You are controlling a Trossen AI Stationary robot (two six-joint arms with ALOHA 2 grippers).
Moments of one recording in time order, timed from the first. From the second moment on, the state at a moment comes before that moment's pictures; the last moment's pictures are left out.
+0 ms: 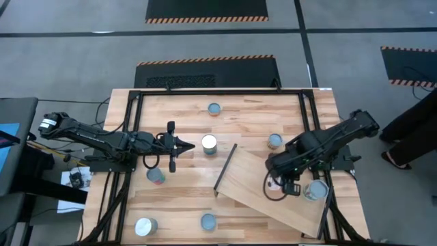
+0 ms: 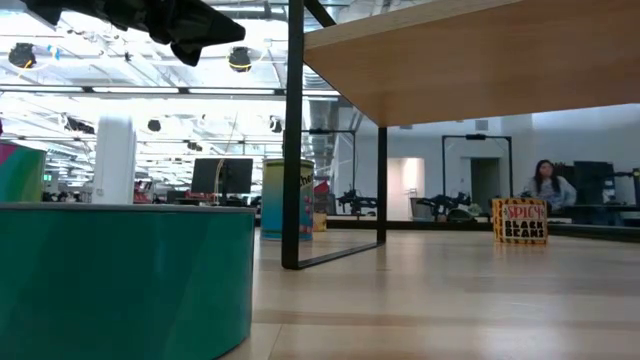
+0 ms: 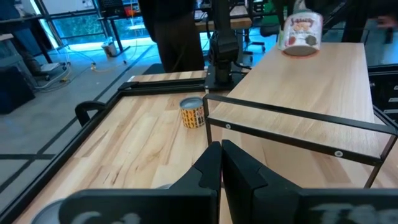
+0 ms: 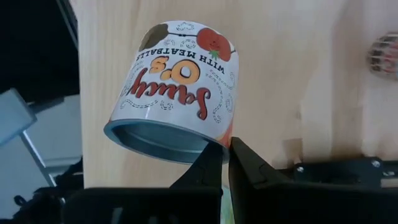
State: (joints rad) left arm -0.19 0.94 0.52 0.23 -0.30 0.04; right arm 0.43 1.49 1.59 -1.57 -0.16 0.67
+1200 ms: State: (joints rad) left arm -0.19 0.94 0.52 0.23 -0.30 0.04; right arm 0.30 1.54 1.59 -1.57 -0.15 0.77
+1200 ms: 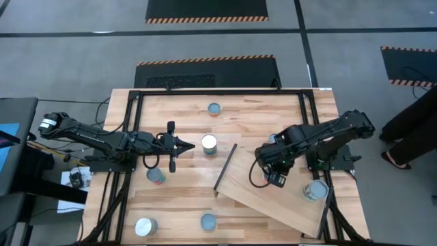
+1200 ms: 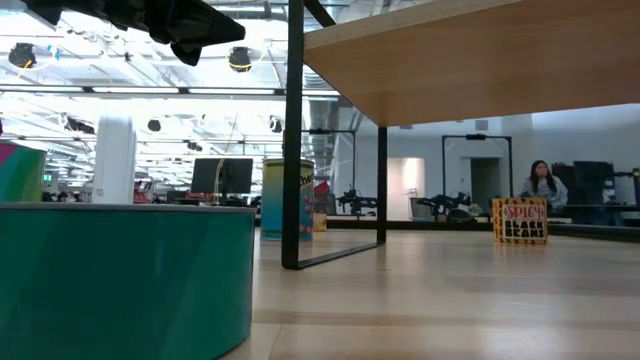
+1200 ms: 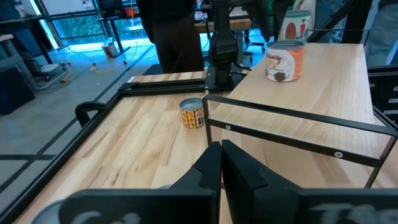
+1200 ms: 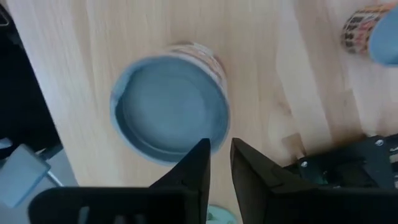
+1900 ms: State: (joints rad) left arm -0.19 0.94 0.52 0.22 -0.30 0.03; right arm 0.66 1.50 1.56 -1.39 0.40 0.81
